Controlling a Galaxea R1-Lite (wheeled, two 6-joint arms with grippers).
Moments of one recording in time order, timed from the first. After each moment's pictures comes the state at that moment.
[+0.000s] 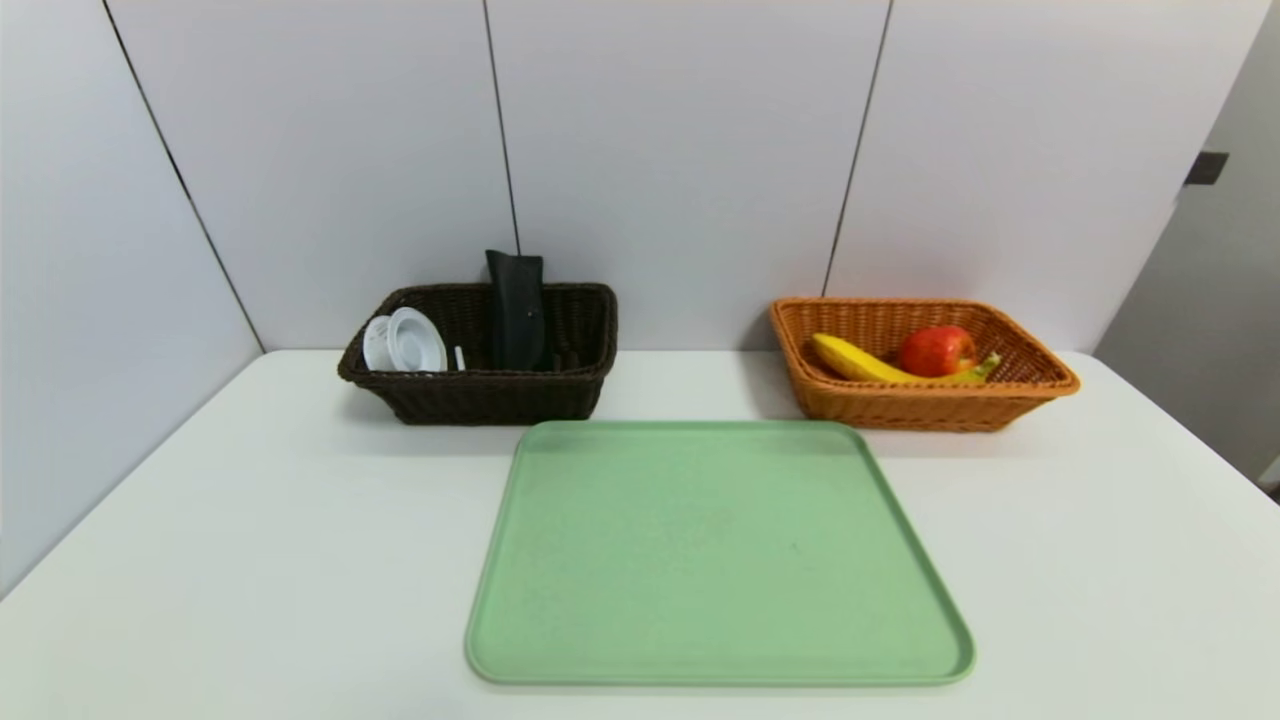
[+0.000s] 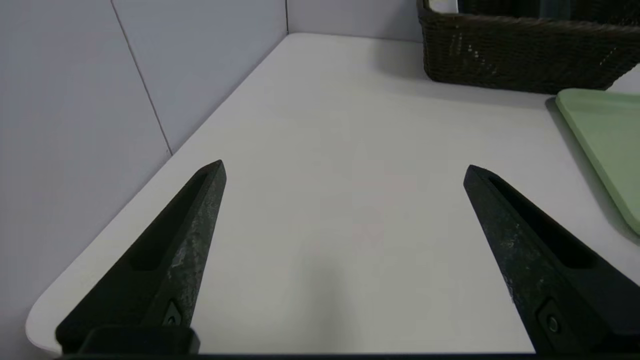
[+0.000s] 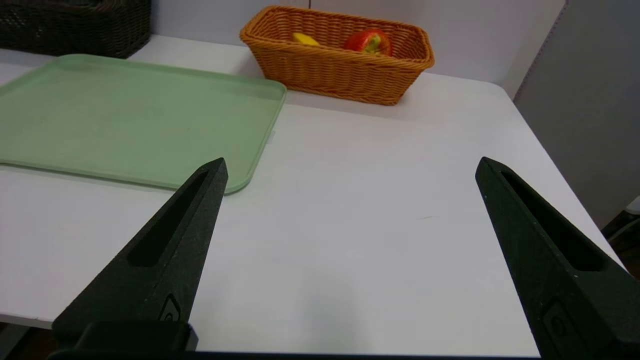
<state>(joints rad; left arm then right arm) 0.01 0.01 -0.17 0.11 0.22 -0.03 0.00 0.01 -0.44 0.39 0.08 -0.11</state>
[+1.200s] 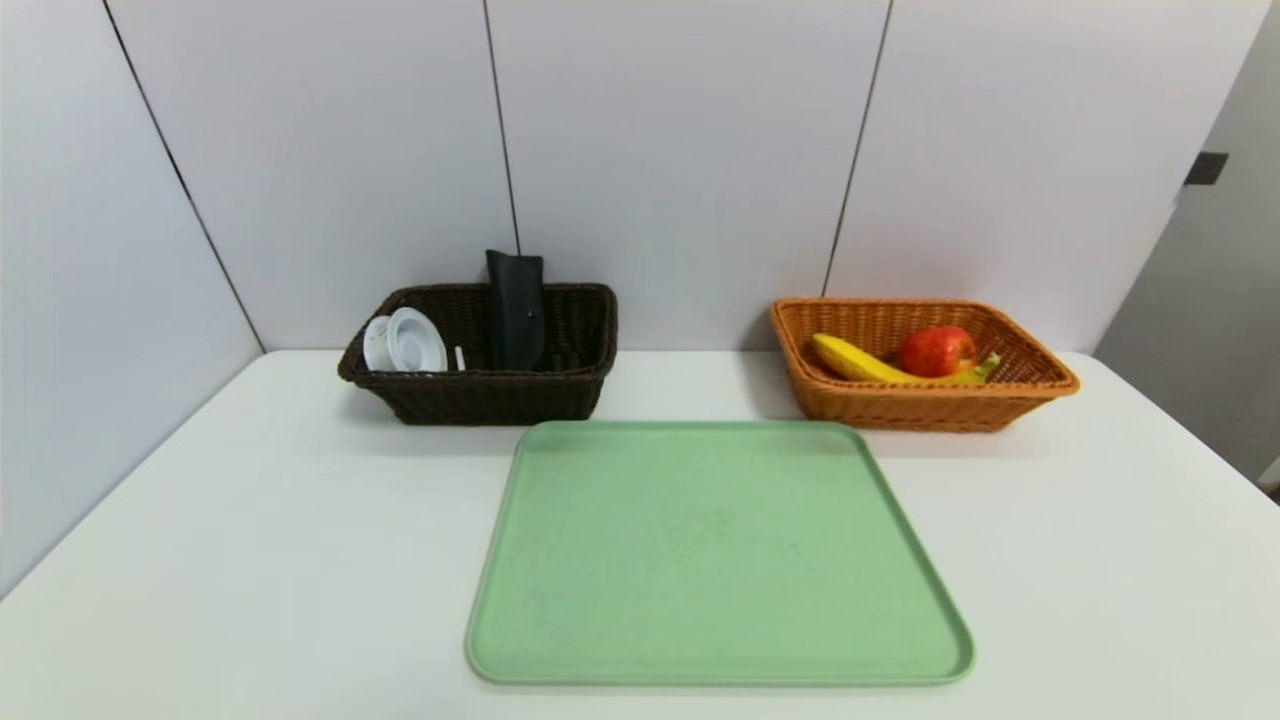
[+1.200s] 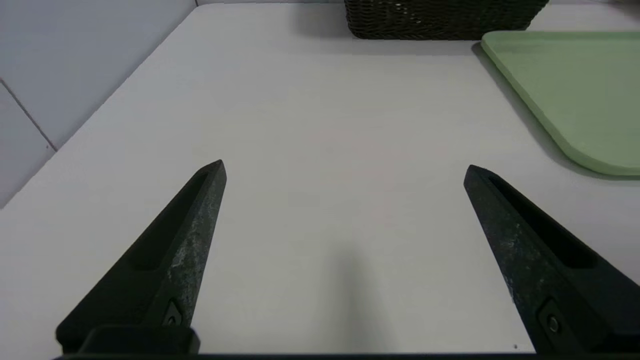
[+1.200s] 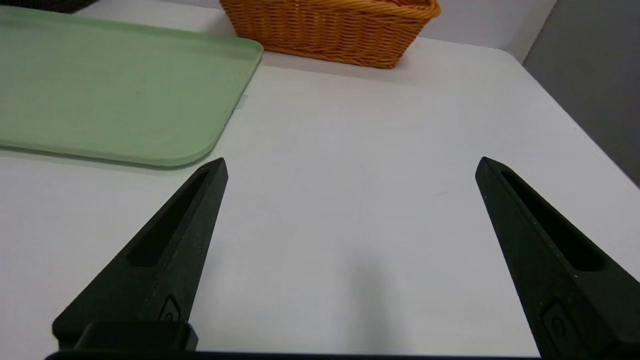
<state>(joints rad) 0.01 0.00 0.00 0.00 0.01 -0.04 0.00 0.00 0.00 0.00 0.04 -0.09</state>
